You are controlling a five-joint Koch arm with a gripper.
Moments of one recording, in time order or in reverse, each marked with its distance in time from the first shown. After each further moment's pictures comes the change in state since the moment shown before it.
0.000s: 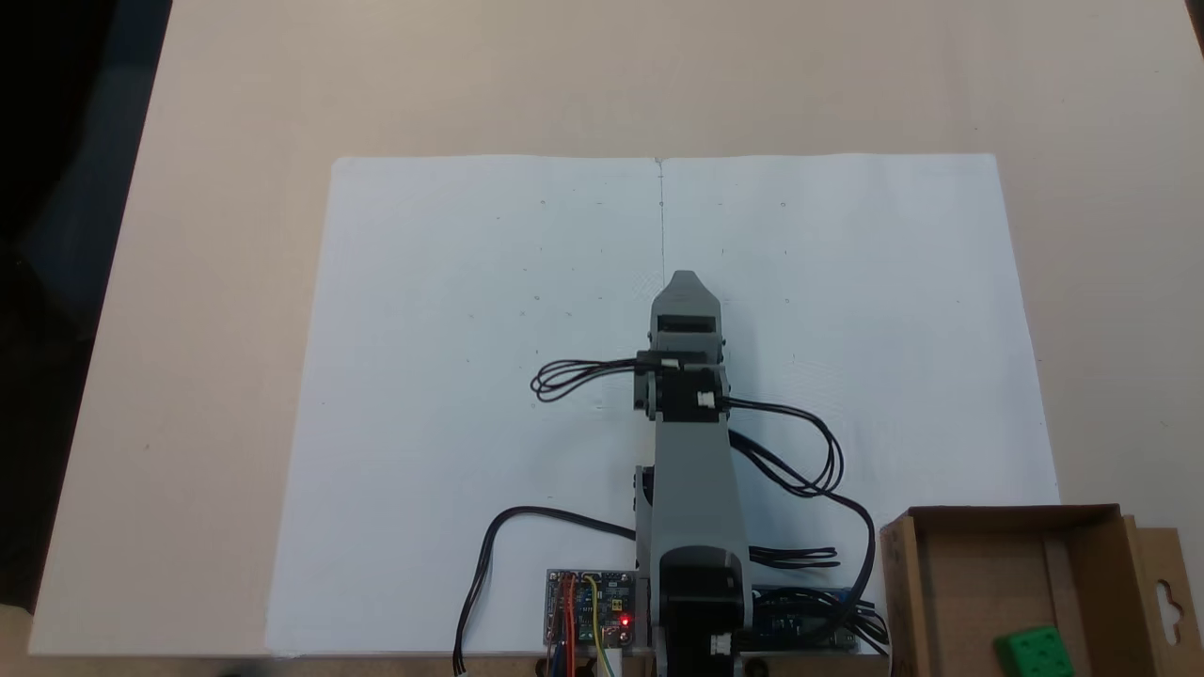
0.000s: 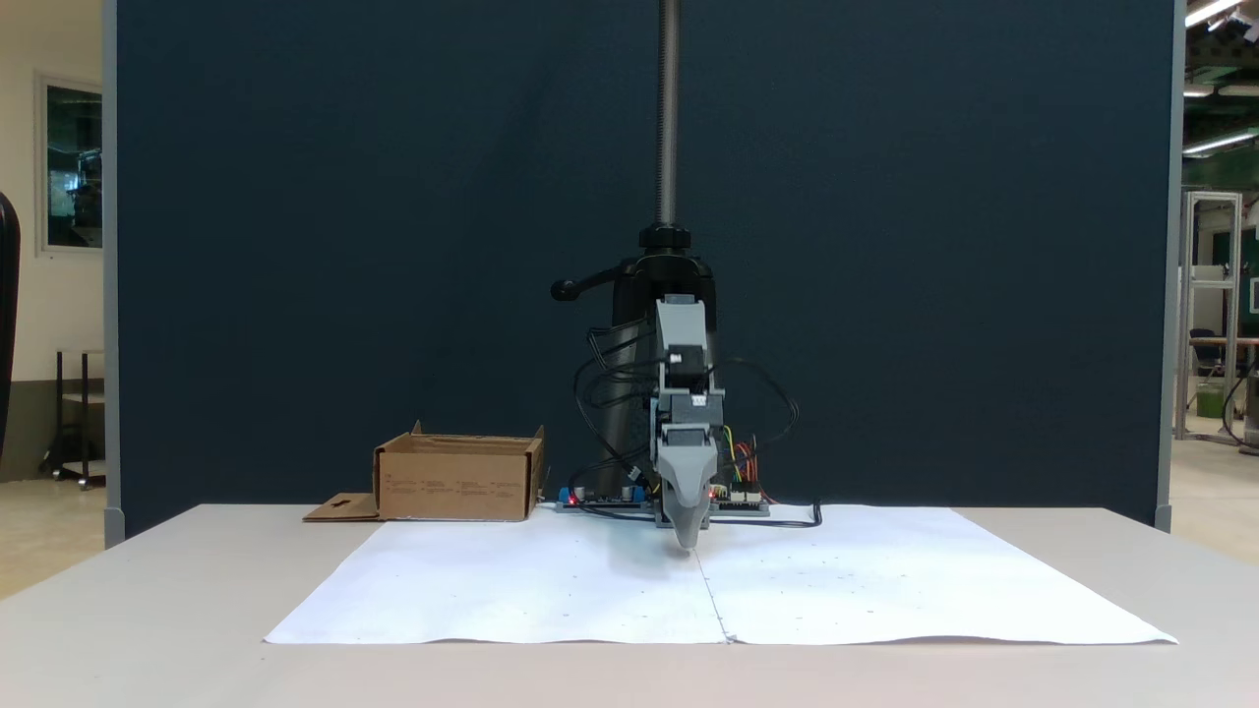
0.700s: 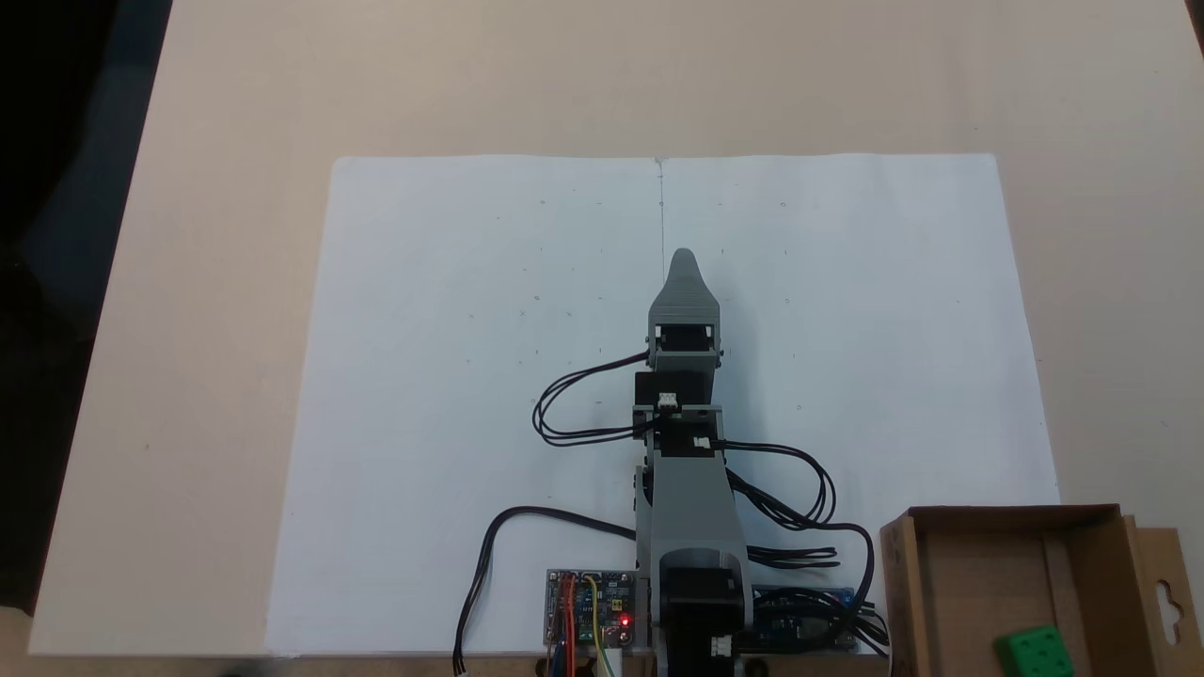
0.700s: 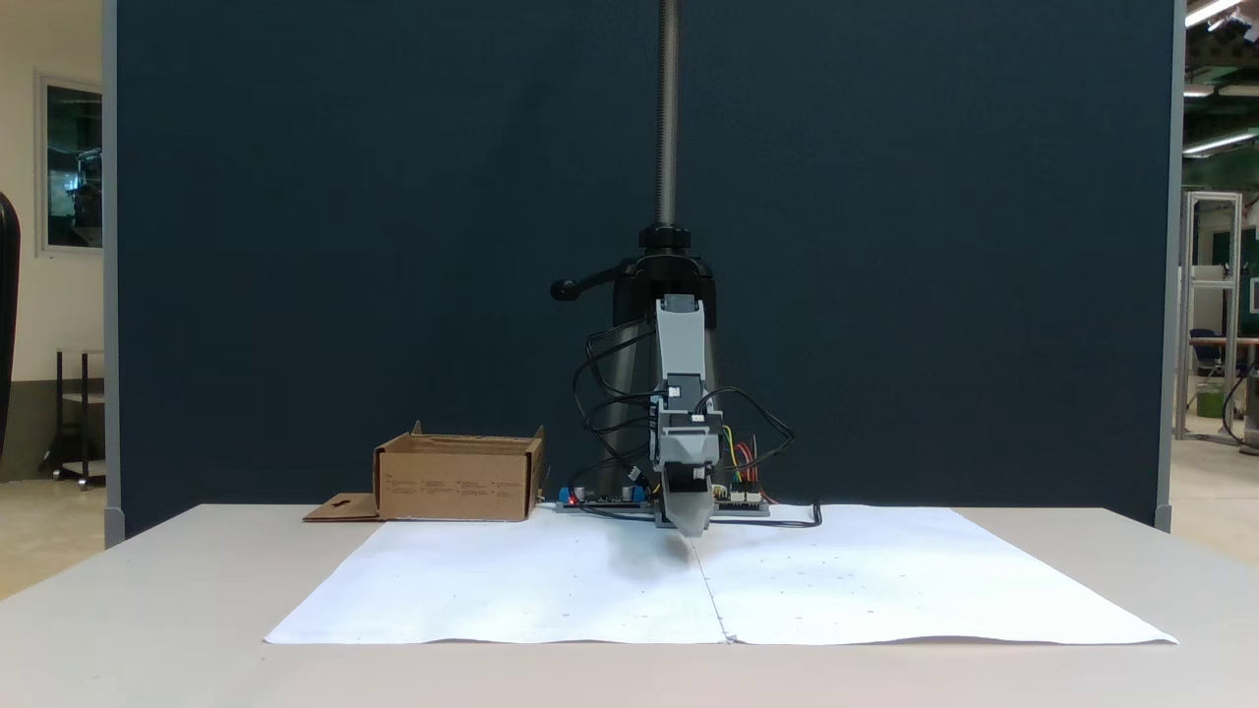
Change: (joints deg) arm 0.0 0.4 17.8 -42.2 -0.1
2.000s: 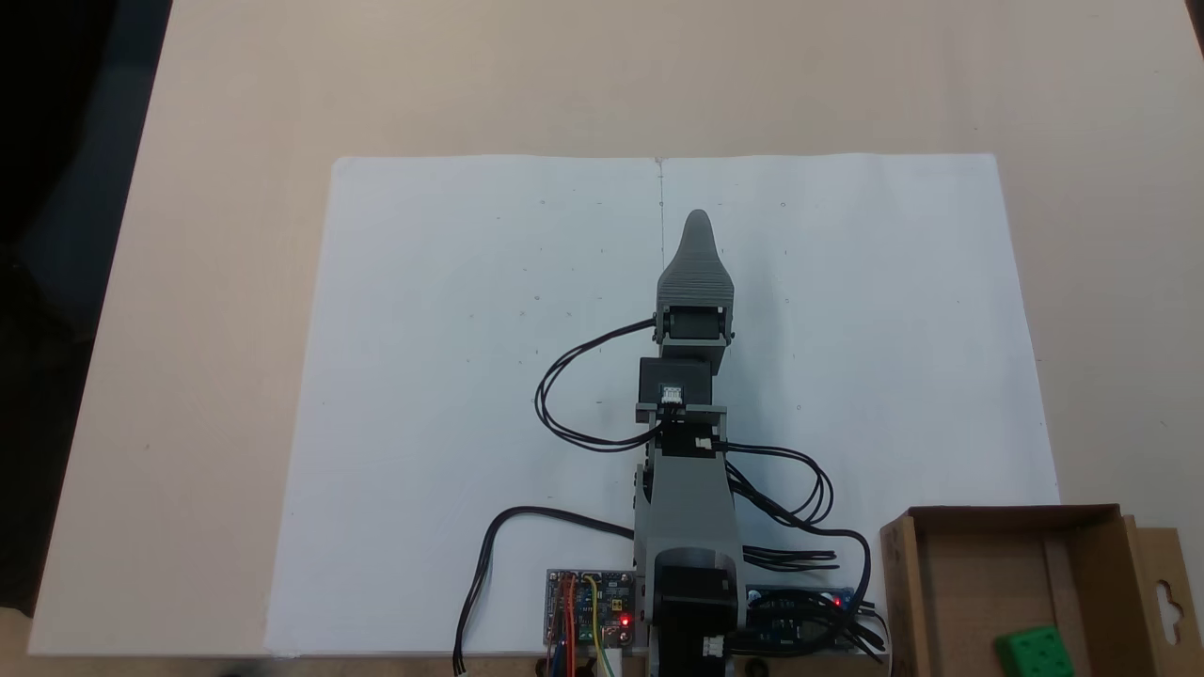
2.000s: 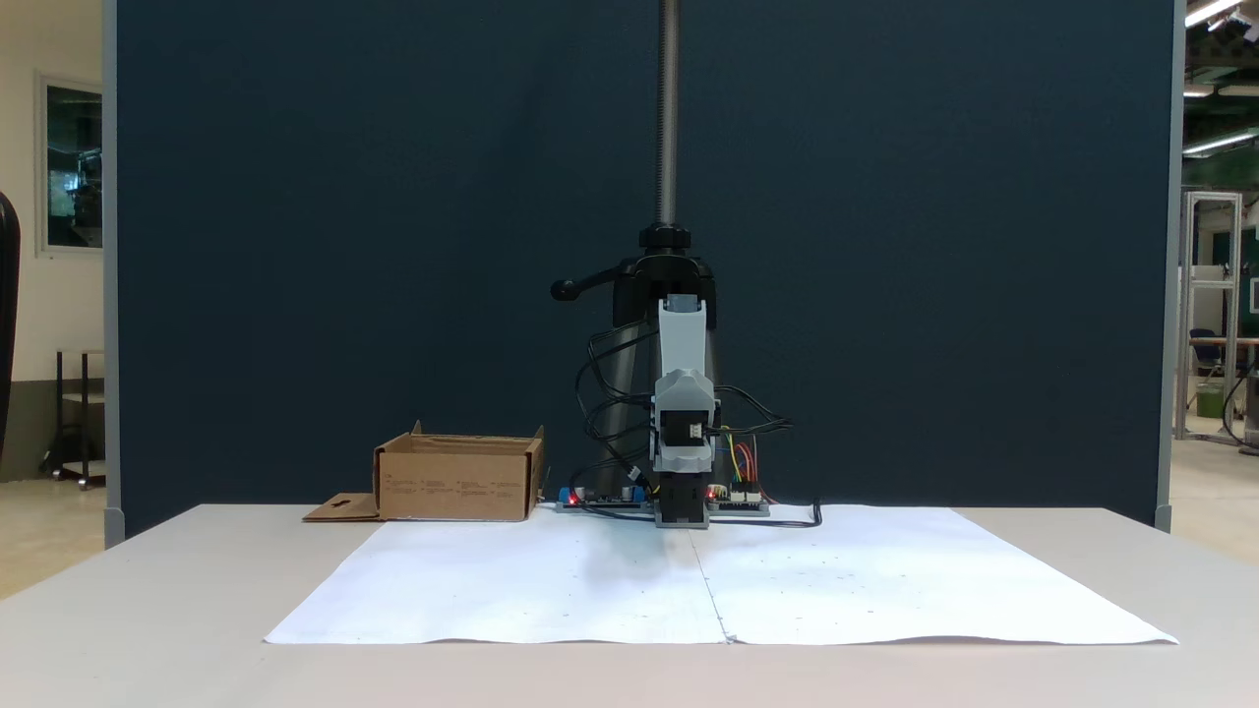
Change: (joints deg) arm 2.4 0.0 0.4 -22.9 0.0
